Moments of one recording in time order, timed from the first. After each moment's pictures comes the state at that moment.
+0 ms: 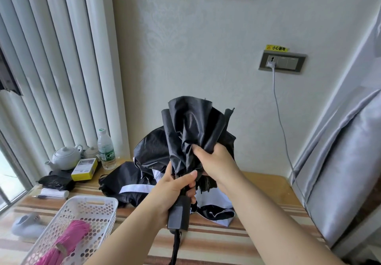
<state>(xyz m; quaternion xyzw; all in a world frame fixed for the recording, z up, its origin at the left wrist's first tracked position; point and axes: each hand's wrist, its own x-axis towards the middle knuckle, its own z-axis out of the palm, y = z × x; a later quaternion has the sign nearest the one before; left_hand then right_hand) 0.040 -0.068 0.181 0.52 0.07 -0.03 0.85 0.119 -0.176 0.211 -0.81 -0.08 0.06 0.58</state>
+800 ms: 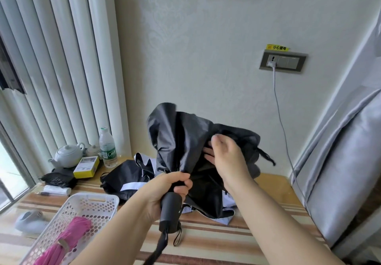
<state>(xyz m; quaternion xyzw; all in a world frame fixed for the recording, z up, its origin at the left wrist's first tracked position) 0.046 -0.054 0.183 0.39 0.15 -0.19 0.89 0.121 -0.190 0.206 -0.72 -0.07 0.01 0.69</state>
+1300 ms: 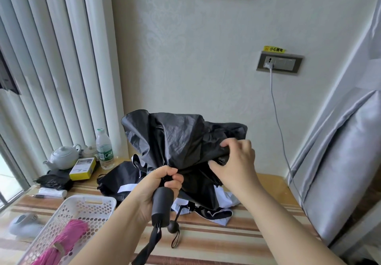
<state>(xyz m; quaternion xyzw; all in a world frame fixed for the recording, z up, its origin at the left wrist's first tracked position) 0.048 -0.043 0.180 0.23 0.15 -0.16 0.95 0.117 -0.220 0.203 -0.93 -0.14 -0.16 0.30</state>
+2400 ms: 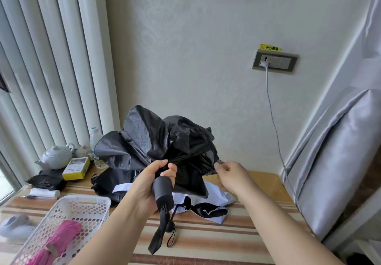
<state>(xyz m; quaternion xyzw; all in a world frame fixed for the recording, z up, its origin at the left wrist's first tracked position) 0.060 -0.047 0.177 0.16 0.15 -0.09 0.97 0.130 -0.232 0.183 -0.92 -0.01 0.08 0.39</state>
